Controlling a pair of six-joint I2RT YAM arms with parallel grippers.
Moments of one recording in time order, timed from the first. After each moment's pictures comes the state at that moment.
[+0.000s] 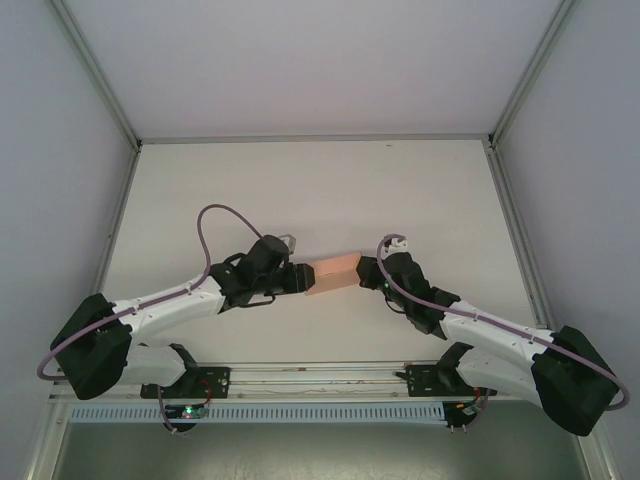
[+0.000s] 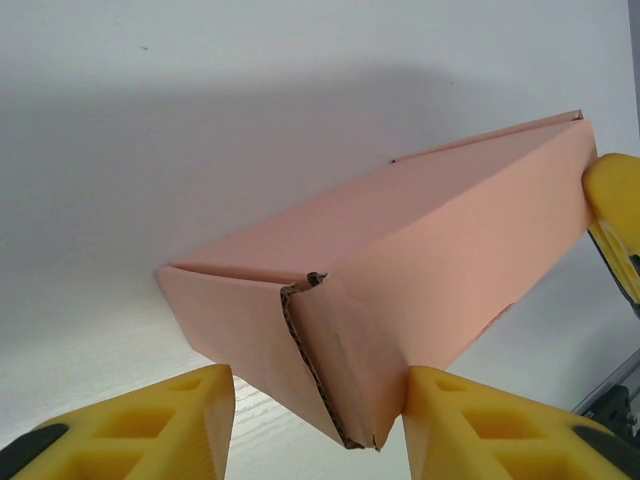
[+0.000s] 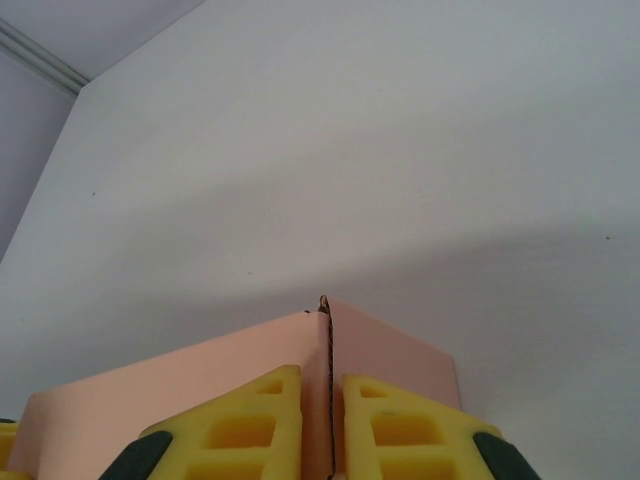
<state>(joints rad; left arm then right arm) -0.76 1.30 0.69 -0.20 0.20 -0.84 0.71 1.05 0.35 0.16 0.15 0.80</state>
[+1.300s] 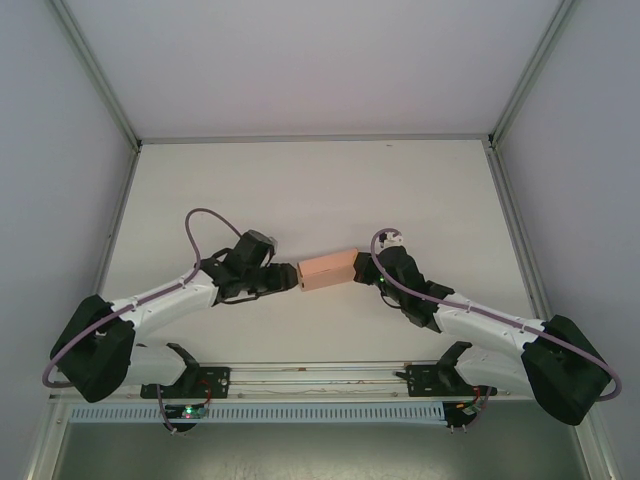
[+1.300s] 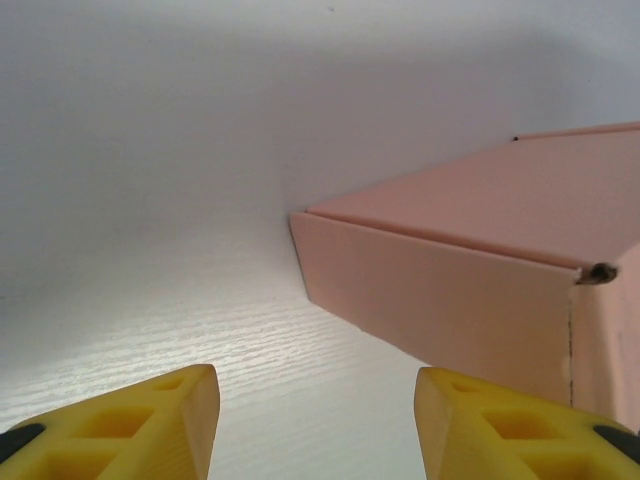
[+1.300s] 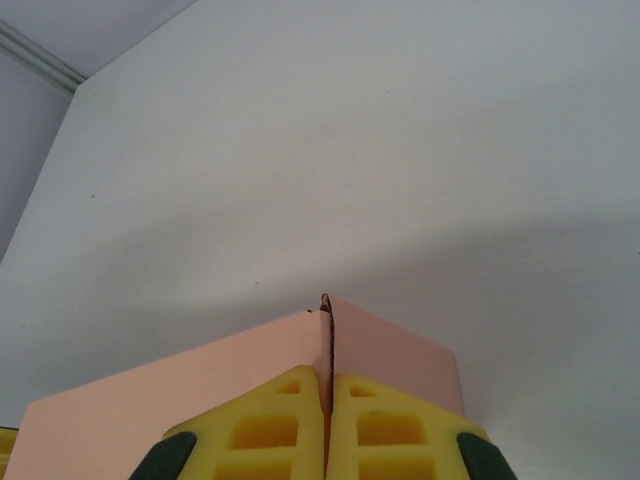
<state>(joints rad) -0.61 1.28 0.67 -0.33 0.28 -0.82 0.70 1.13 0.40 0.17 0.13 0.81</state>
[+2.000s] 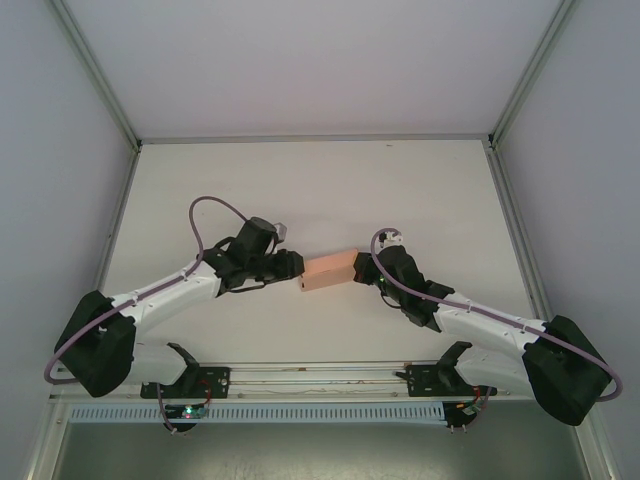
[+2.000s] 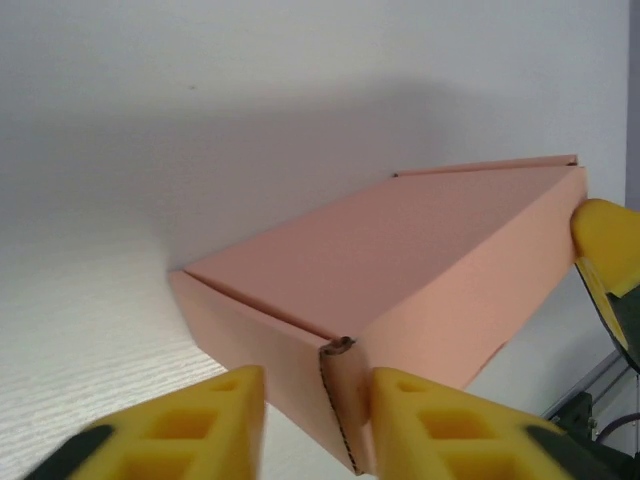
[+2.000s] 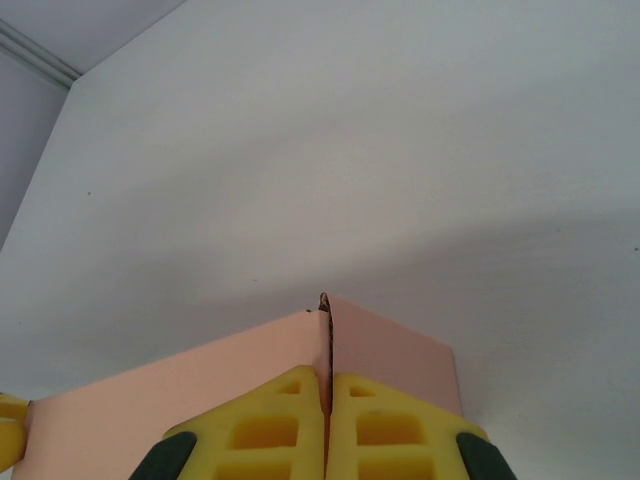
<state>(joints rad) -0.61 1.32 0.76 -0.28 0.34 -0.80 0.70 1.12 0.41 0.14 0.13 0.81</state>
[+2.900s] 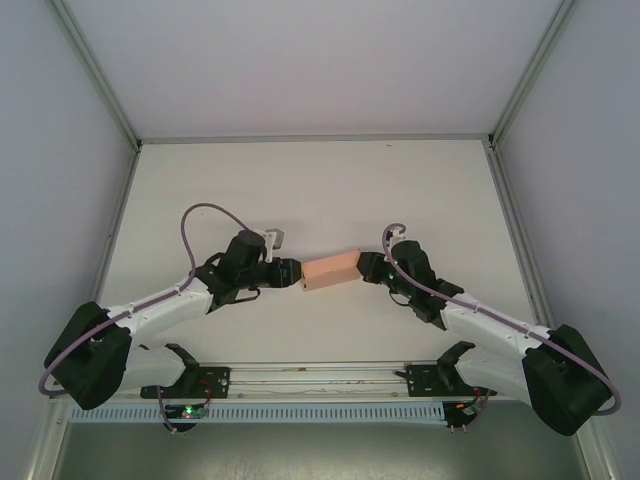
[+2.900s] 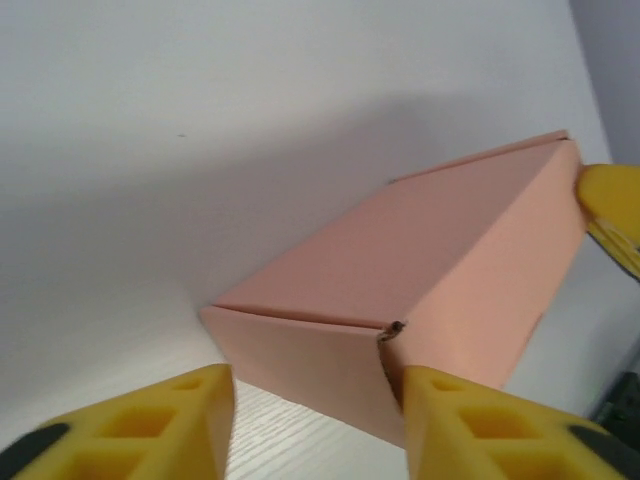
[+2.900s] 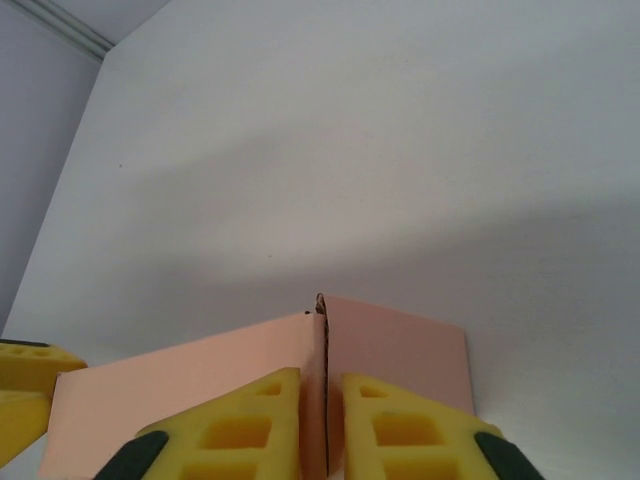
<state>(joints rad) -0.60 1.25 0.60 -0.08 0.32 -0.63 0.58 1.08 0.40 0.12 -0.08 0.76</state>
